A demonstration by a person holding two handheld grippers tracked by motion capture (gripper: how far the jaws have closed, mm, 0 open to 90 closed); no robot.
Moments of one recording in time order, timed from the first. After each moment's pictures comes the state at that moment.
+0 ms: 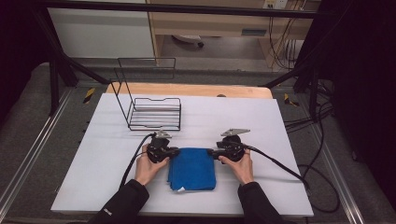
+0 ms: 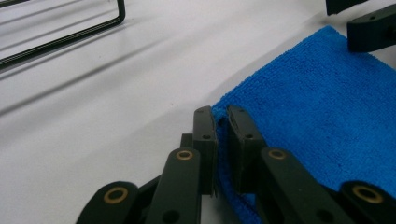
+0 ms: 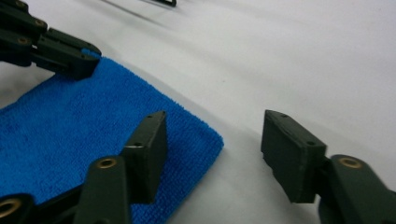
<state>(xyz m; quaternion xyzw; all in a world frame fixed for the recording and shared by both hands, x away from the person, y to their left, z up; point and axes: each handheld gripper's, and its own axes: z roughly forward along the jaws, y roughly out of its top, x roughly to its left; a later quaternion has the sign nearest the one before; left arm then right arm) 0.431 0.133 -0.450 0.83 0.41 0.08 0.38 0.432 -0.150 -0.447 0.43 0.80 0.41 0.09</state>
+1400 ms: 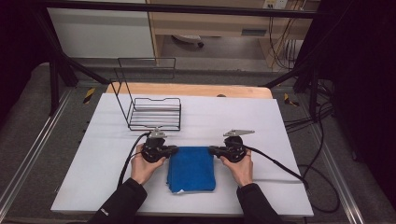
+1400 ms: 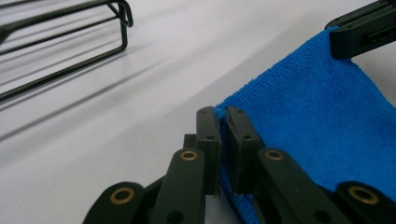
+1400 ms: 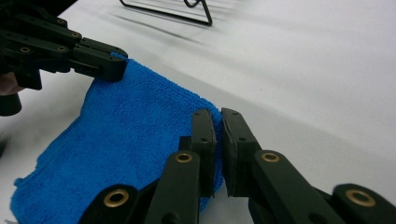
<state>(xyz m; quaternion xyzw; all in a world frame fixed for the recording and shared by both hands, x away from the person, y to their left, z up) 0.419 0.145 -0.431 0.82 0.39 0.08 0.42 0.418 -0.151 -0.431 0.43 0.78 0.45 0.04</state>
